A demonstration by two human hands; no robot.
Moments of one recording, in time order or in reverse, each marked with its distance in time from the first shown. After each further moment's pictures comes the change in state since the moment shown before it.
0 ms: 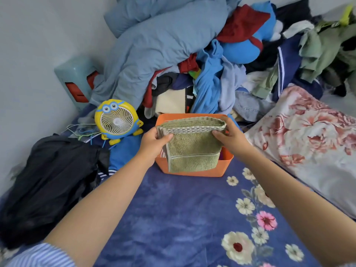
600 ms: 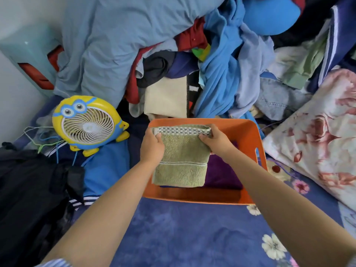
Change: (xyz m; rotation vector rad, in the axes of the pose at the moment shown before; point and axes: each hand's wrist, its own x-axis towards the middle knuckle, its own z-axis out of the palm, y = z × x) left_hand 0.235 -0.116 0.036 0.566 0.137 -0.065; right_hand 0.217 0.130 0.092 -0.054 -0.079 0.366
